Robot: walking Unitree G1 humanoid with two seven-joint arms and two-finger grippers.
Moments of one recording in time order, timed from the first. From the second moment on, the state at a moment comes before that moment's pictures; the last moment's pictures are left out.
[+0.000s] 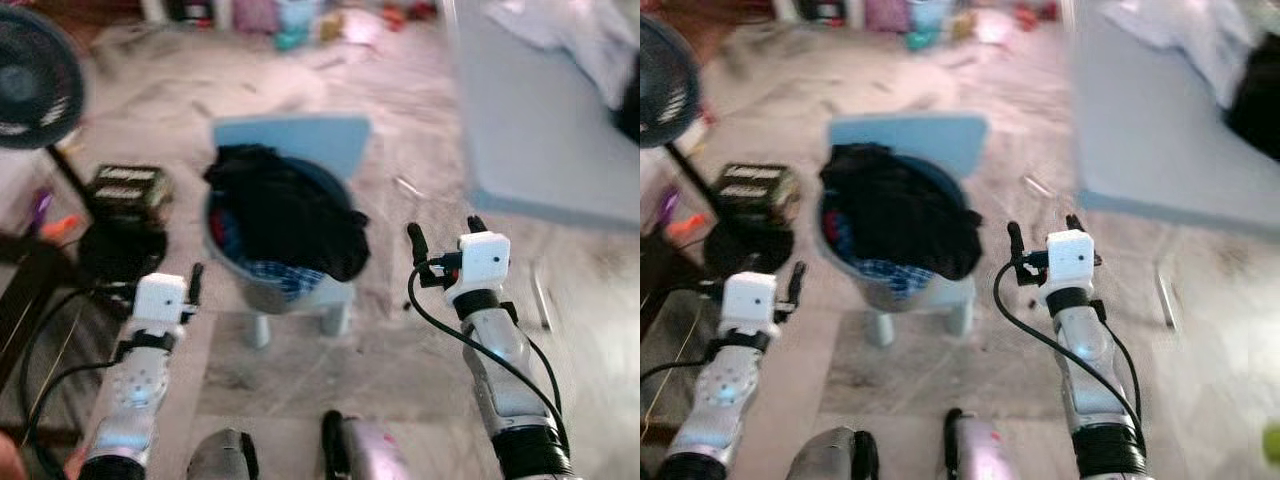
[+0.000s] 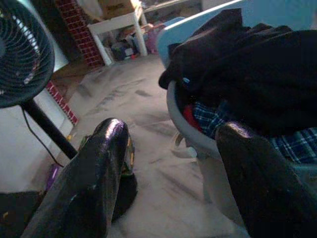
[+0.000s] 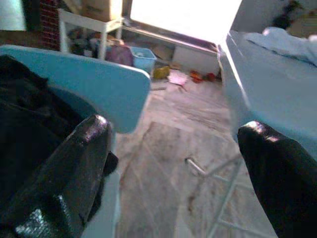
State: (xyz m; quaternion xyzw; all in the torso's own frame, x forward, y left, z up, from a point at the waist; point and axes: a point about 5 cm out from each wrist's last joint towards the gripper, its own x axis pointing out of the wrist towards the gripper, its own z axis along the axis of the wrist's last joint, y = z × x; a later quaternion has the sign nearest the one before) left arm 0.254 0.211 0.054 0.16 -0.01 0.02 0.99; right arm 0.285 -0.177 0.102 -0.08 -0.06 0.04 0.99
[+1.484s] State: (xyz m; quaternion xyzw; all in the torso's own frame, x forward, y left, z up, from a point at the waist) left arm 0.239 0.184 0.106 0.07 -0.09 0.00 0.99; right arm 0.262 -0.185 0.080 -0.06 -0.02 0.05 1.00
